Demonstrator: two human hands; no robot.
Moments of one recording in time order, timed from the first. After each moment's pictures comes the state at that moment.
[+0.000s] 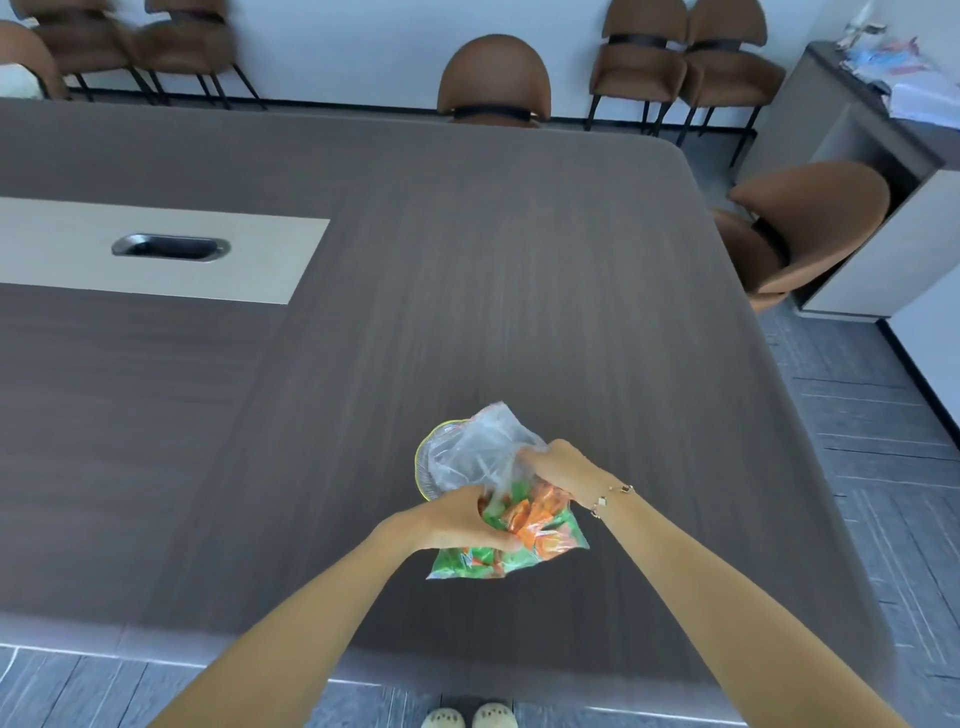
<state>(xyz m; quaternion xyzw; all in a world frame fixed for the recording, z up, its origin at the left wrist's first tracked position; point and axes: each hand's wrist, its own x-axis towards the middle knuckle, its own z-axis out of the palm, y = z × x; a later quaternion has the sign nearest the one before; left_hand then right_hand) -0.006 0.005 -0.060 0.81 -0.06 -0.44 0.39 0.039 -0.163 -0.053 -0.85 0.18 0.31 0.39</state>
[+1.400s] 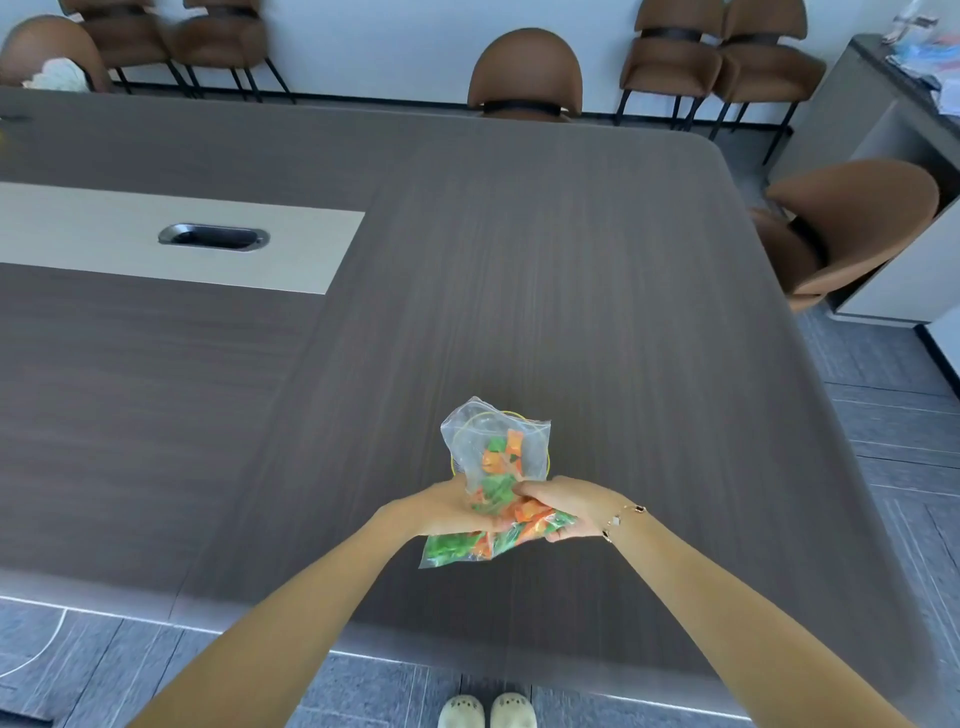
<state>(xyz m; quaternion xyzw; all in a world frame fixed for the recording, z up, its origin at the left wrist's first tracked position) -0.014 0.059 -0.054 0.82 -0.03 -0.44 0.36 0.008 -0.131 -0.071 -0.70 0.18 0.49 0.49</state>
